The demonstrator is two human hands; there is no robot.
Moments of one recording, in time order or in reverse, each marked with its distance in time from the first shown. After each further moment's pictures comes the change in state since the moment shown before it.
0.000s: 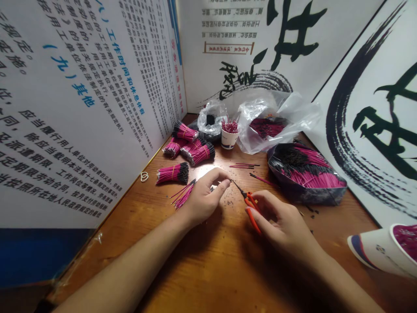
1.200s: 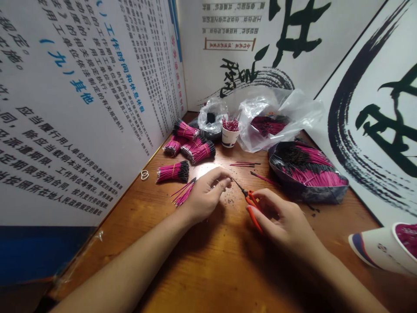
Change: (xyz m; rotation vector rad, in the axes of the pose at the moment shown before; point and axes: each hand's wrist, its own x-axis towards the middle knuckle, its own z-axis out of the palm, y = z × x) left_hand 0.001 0.000 0.000 -0.083 -0.006 -0.039; right_hand 0.000 0.003 -0.001 0.038 -0.019 0.006
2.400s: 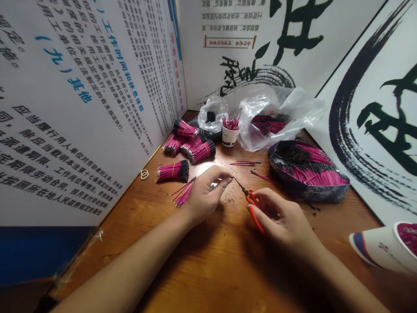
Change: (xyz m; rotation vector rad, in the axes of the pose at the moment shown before) left_hand 0.000 -0.003 0.000 0.129 0.068 0.134; right_hand 0.000 -0.001 0.001 0.024 0.023 0.010
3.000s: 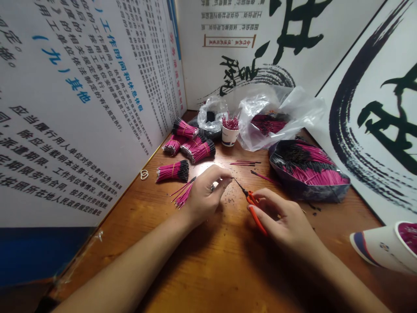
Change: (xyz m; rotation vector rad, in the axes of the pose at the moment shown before) left_hand 0.000 -0.004 -0.002 0.154 0.019 0.169; right_hand -0.001 -0.002 -0.003 0.019 -0.046 0.017
